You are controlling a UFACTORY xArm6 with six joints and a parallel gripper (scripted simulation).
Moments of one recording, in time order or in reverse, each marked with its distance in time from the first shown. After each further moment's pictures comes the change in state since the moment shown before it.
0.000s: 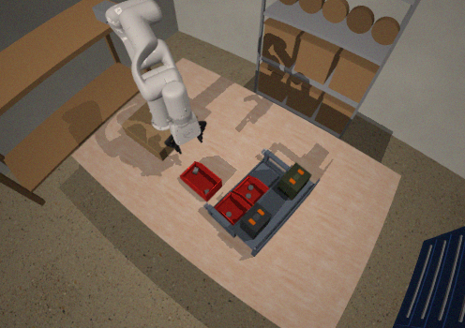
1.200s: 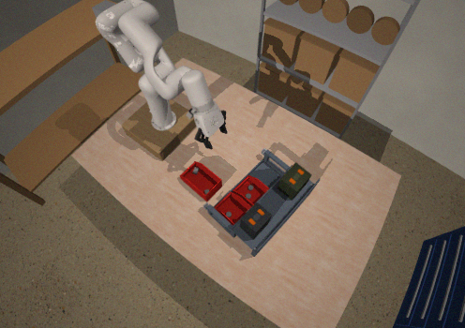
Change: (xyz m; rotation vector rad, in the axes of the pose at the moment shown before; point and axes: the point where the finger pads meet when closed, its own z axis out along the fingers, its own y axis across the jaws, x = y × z) arm -0.033 0.101 0.004 -0.037 -0.263 -0.346
